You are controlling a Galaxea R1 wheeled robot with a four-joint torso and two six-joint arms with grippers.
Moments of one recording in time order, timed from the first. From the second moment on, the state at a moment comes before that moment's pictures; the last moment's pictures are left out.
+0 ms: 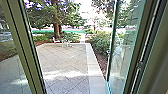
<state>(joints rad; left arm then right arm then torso) 1.47 3.03 -2.70 -0.16 0.02 0.29 -1.62 3.08 -2.77 0.03 0.09 0.19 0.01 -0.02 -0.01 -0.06</state>
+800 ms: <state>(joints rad) 1.48 3.03 -2.70 -0.16 0.02 0.29 -1.62 3.09 -2.77 0.03 0.09 0.19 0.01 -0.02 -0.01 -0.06</state>
